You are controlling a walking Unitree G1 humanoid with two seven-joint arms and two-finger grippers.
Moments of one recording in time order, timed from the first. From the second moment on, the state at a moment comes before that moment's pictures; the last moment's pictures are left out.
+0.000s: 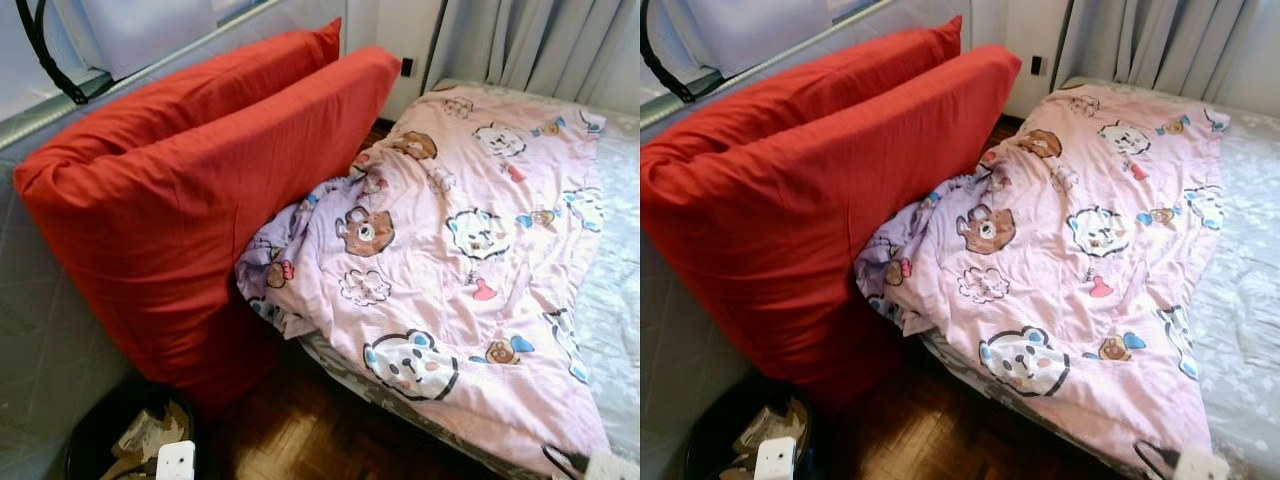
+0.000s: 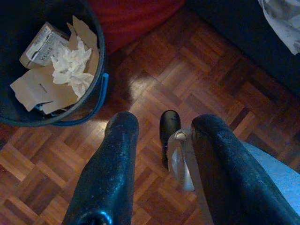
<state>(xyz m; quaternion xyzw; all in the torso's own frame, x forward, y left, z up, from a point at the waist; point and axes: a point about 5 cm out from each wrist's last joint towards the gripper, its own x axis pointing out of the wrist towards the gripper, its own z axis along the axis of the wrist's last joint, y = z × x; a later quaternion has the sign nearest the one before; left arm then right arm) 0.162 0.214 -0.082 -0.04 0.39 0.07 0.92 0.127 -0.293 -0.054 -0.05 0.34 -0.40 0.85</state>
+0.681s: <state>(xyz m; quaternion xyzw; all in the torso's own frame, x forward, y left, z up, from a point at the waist) 0.161 0.212 -0.084 -0.04 0.40 0.07 0.91 0.126 -0.292 -0.059 -0.03 0.34 -0.40 0.85</state>
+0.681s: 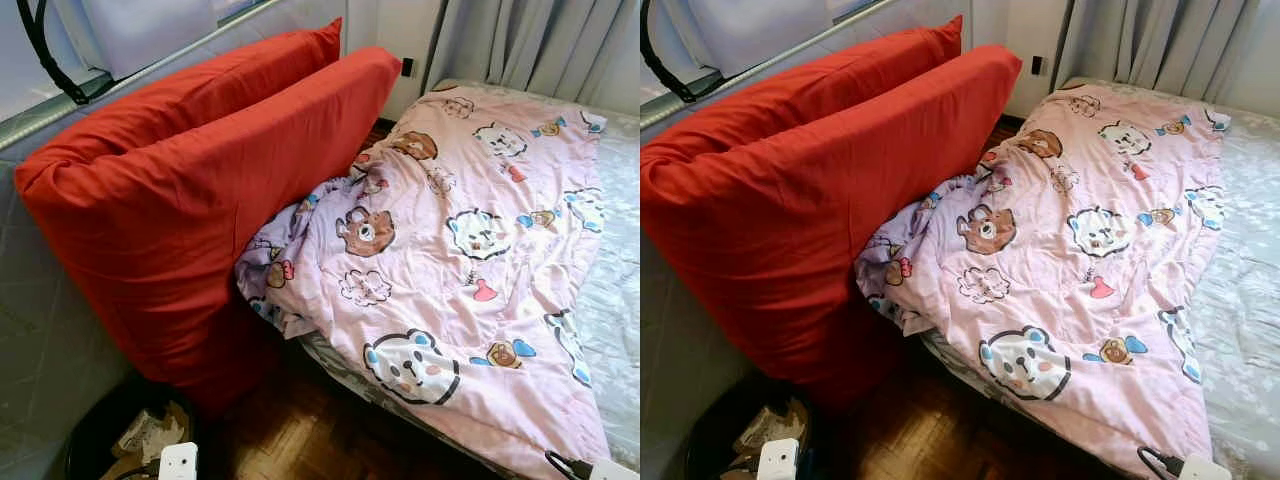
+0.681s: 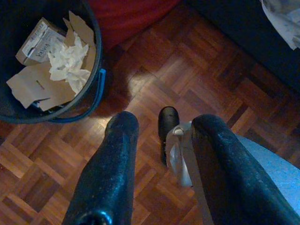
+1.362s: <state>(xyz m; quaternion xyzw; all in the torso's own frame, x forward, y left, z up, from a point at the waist) 0.160 0.212 -0.084 -0.04 0.40 0.07 0.91 0.128 -0.294 -0.060 -0.03 0.33 -0.40 0.85</state>
